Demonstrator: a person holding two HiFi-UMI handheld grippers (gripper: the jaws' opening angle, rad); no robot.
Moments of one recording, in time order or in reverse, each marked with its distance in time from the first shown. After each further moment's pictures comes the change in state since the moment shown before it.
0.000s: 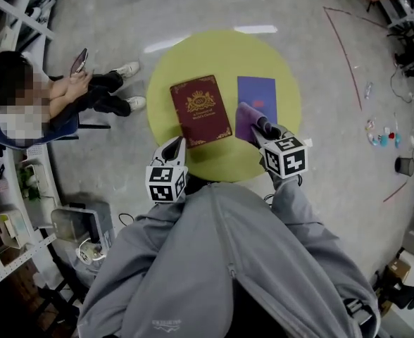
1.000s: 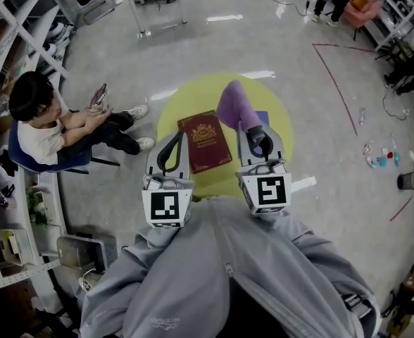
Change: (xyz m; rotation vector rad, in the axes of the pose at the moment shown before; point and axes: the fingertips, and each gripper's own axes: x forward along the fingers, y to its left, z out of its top) left arm -0.155 -0.084 0.209 0.381 -0.613 0.072; right arm -0.175 0.113 0.171 -0.230 -0.851 -0.252
